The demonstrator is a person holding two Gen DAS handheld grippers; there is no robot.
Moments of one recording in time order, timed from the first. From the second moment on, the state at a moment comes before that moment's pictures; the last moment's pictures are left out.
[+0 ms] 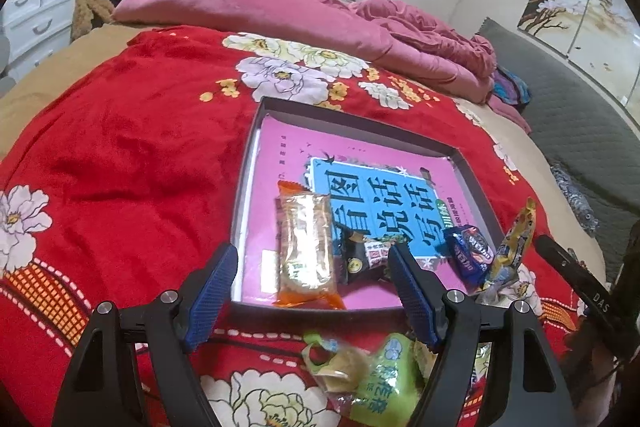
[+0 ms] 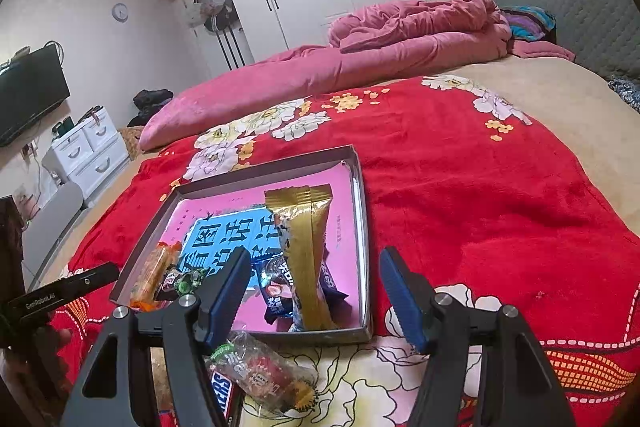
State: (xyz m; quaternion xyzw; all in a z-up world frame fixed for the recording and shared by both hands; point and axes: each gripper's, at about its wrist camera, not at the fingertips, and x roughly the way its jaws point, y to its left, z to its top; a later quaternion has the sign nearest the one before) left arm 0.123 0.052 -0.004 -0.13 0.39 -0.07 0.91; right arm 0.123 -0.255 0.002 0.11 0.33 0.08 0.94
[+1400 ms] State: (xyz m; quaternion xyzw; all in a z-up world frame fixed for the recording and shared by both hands) left arm 0.090 0.043 -0.001 -0.10 0.40 -0.06 0.91; right arm 0.089 -0.220 0.004 0.05 0.34 0.12 0.93
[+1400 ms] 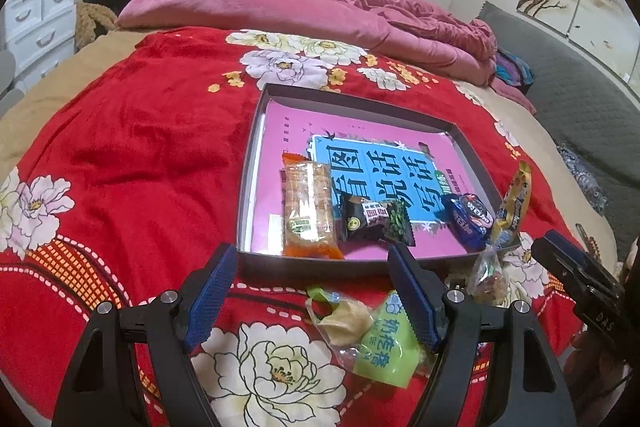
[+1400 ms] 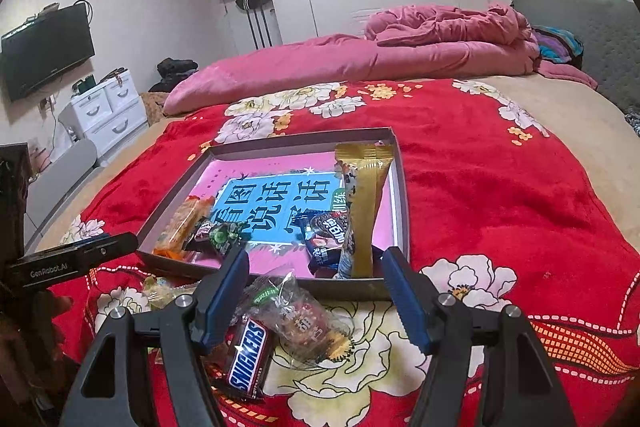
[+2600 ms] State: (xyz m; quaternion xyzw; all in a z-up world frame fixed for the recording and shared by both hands) left arm 0.065 0.037 -0.018 -0.04 0.45 -0.06 0.89; right arm 0.068 -0.203 0.001 0.01 0.36 0.14 0.92
